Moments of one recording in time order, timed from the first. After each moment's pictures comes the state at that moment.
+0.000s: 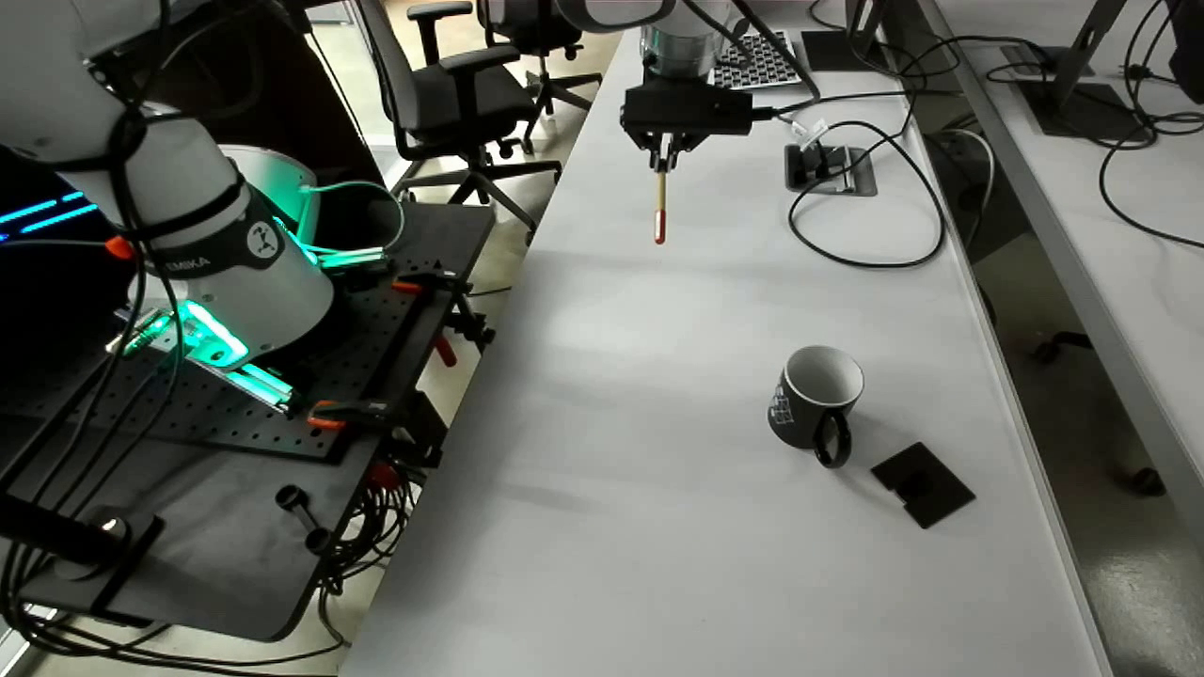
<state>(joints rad) -0.07 0.45 0.57 -2.29 0.10 2.71 -1.32</state>
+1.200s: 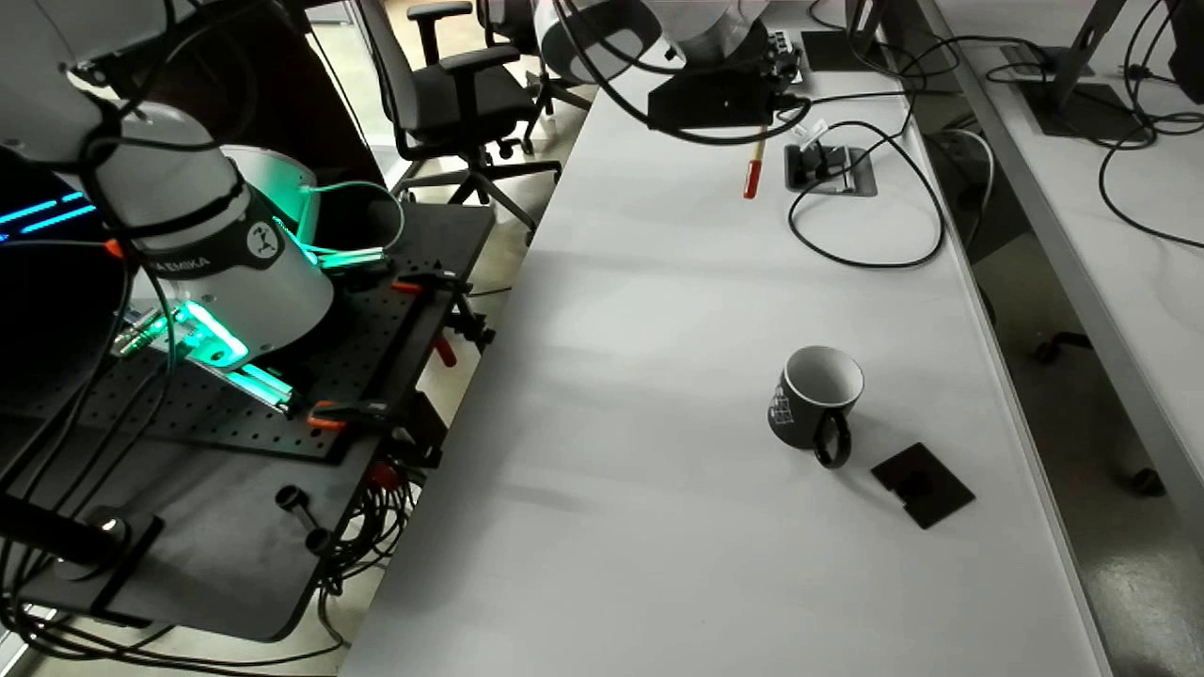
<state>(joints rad) -0.42 0.66 0.87 -2.35 -0.02 3.47 -1.08</state>
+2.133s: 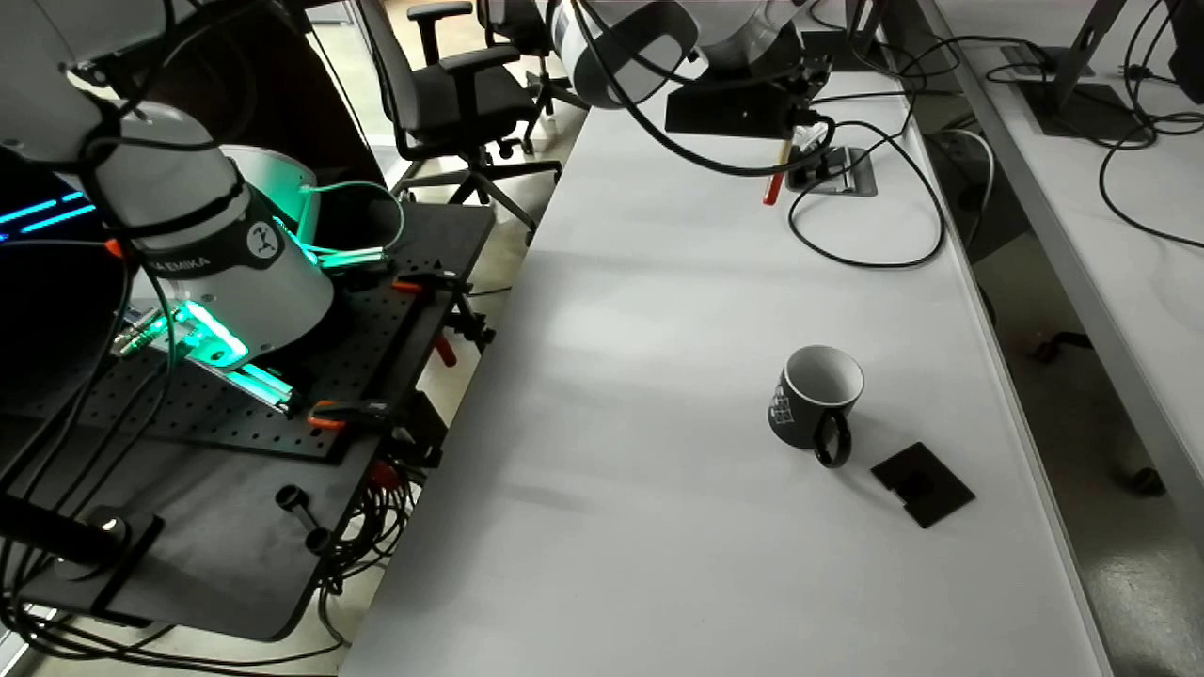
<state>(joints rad) -0.43 0.65 0.77 -2.29 -0.30 3.47 -0.76</state>
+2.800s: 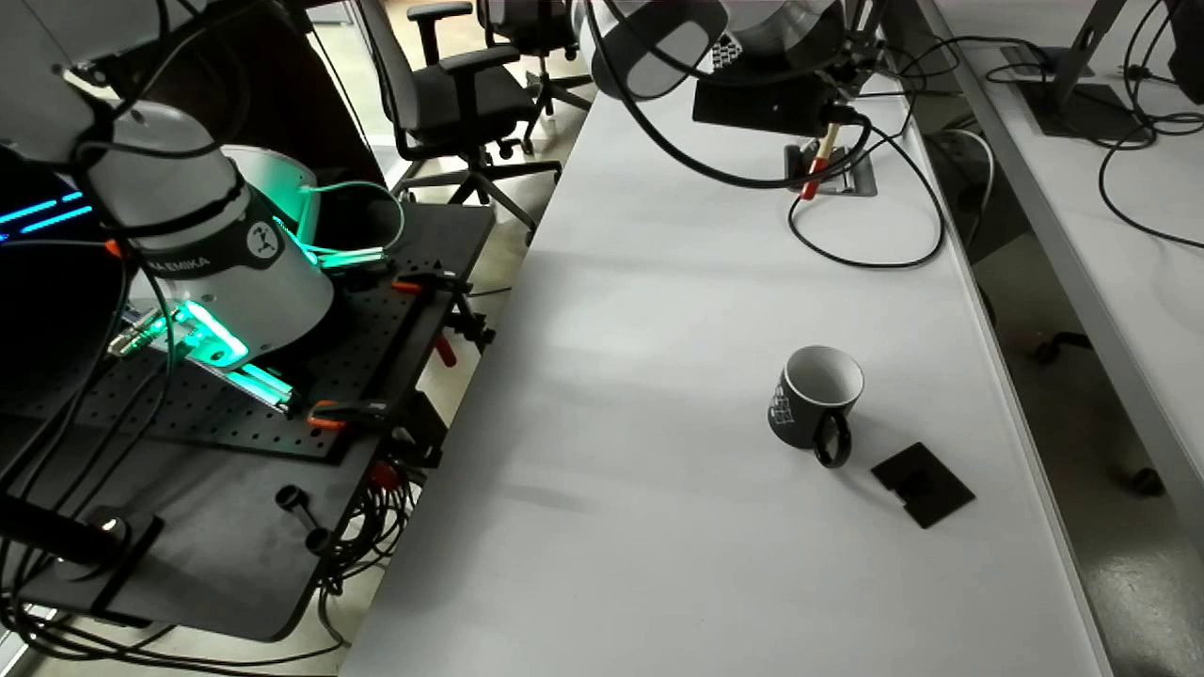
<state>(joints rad) -0.53 0.65 0.83 -2.25 -0.28 3.46 -0.72</state>
